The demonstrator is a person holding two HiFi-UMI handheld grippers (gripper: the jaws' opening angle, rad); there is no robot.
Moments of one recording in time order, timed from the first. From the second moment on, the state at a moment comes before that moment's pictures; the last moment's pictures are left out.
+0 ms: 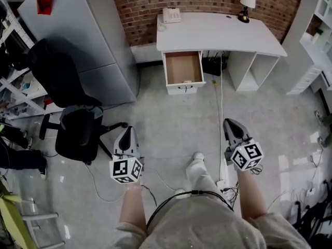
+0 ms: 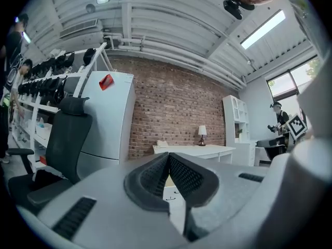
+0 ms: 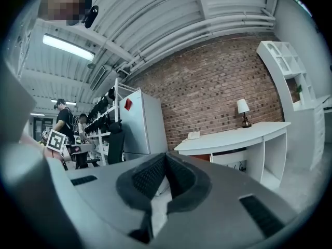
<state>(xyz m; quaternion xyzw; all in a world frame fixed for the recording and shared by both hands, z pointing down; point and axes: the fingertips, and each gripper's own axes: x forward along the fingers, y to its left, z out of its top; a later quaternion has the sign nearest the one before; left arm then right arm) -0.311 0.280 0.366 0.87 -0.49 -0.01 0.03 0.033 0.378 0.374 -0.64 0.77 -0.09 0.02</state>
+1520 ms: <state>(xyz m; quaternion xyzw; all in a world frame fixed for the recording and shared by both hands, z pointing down) -0.187 0.083 0.390 0.82 -0.57 0.02 0.07 0.179 0.129 0.424 -0.57 0.80 -0.18 0.03</state>
